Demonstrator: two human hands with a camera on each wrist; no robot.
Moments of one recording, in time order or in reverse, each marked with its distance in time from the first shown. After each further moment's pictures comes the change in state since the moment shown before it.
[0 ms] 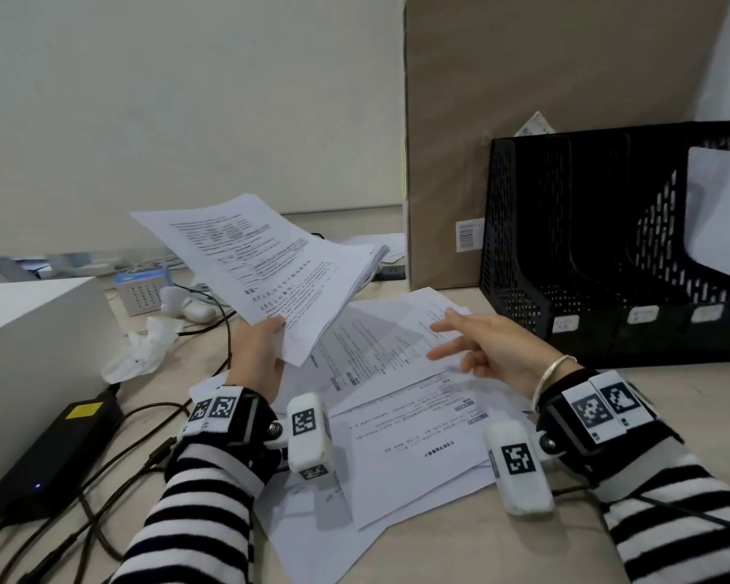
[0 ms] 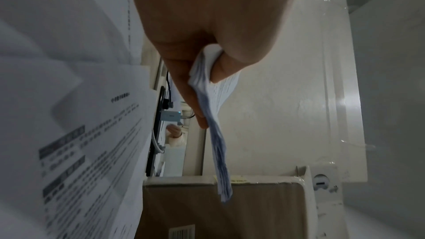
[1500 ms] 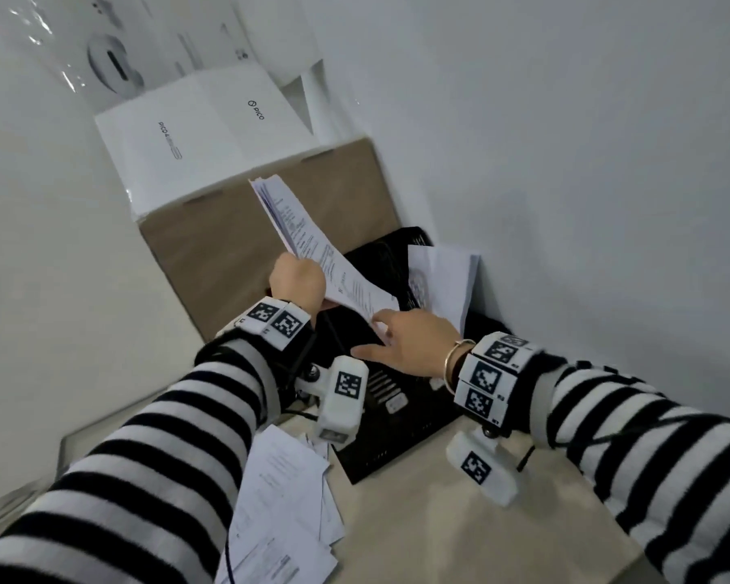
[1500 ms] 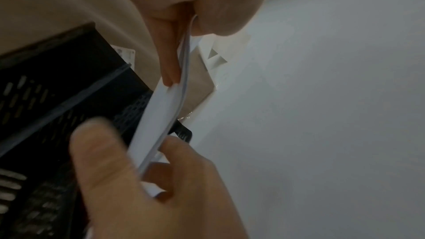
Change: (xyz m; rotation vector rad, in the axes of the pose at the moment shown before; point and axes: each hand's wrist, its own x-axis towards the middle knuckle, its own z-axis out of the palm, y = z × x) left_hand -0.108 0.075 0.410 0.658 -0.385 0.317; right_hand -0.088 -0.071 -0.211 -0.964 0.522 -0.298
